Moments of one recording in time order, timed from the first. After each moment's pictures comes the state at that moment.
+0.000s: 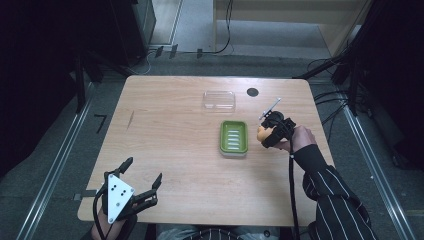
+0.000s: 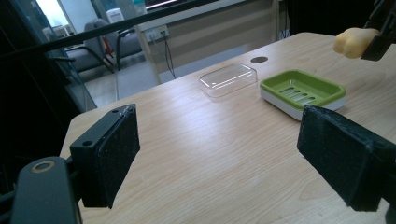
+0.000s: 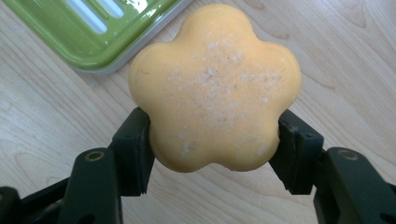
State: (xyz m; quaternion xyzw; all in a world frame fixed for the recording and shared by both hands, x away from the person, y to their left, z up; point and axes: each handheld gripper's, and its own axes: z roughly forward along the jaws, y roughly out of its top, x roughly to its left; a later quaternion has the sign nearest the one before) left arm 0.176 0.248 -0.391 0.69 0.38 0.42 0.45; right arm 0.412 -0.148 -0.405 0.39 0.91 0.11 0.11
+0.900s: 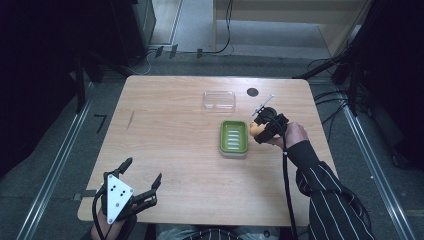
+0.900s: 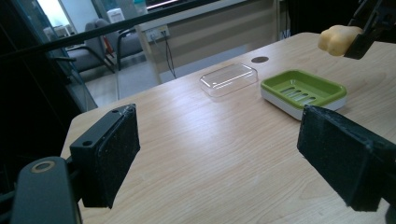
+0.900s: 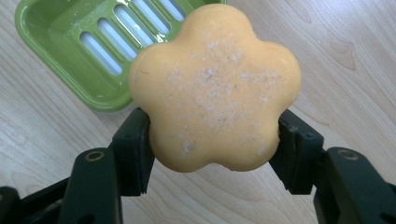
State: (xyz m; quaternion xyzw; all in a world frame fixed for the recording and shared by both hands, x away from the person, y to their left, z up) left arm 0.175 0.249 -0.391 0.69 0.38 0.42 0.45; right arm 0.418 -0.129 -0.398 0.37 0.91 0.14 0.13
